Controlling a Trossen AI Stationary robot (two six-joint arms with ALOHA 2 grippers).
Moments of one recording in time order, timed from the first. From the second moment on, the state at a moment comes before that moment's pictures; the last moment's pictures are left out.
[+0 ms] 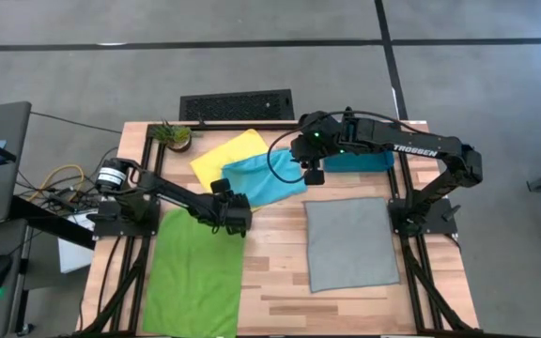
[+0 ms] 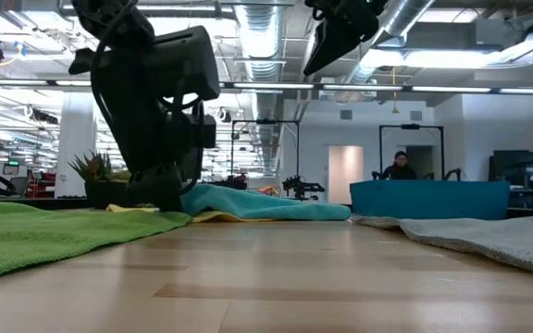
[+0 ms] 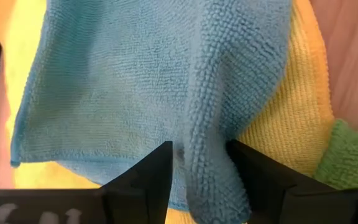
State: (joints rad) left arm -0.11 1.77 0.88 -0.47 -0.59 -0.32; right arm -0.25 1.53 1.45 -0.76 0.00 -0.50
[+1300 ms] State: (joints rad) left arm -0.10 1.76 1.09 -0.80 -0.35 -0.35; right arm -0.25 1.53 1.45 -0.76 0.00 -0.46
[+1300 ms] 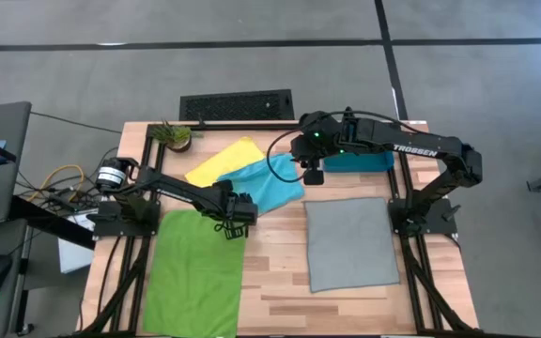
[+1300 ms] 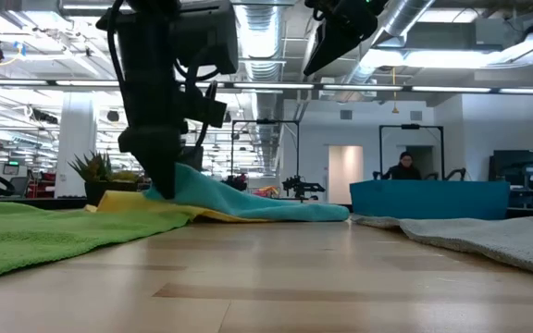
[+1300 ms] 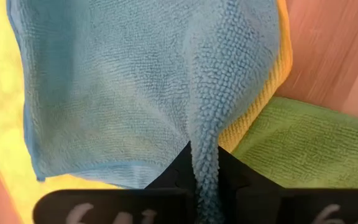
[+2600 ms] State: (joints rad) left arm -0.07 1.76 1.26 -1.08 -0.30 -0.28; right arm -0.24 1.53 1.45 -0.76 0.00 -0.46
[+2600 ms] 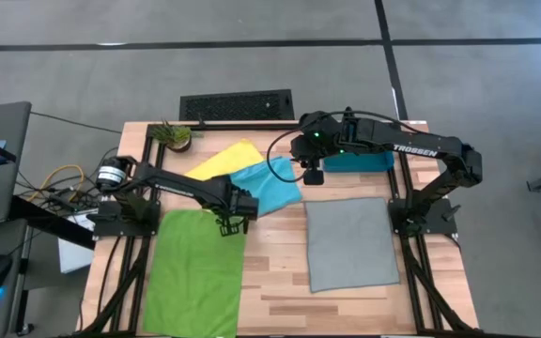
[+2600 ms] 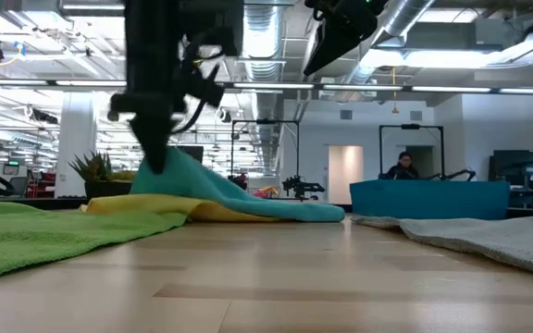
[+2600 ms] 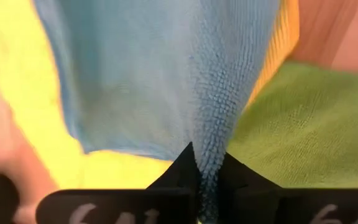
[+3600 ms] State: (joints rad) left arm 0.07 1.76 1.38 -0.83 -0.35 0.33; right arm -0.27 1.48 1.45 -0.87 0.06 -0.35
